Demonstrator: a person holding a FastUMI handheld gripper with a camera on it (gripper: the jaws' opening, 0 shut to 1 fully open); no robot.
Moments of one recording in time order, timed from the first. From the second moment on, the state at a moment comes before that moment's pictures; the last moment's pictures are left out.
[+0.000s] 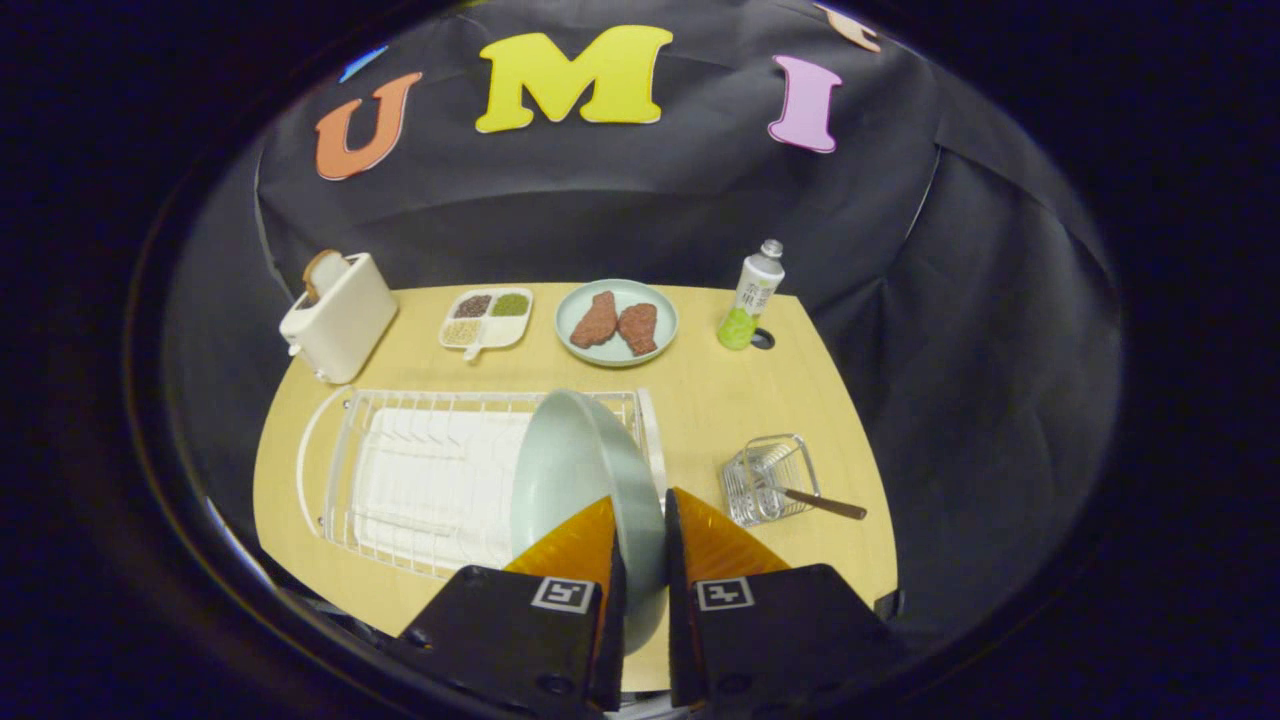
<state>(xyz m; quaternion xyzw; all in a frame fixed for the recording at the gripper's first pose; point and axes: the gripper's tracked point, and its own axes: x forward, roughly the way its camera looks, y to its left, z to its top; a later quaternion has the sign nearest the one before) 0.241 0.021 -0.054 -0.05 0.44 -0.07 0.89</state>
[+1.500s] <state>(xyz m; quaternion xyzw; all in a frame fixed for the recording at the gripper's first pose) 0.089 0.024 -0.280 0.14 0.47 0.10 0.86</state>
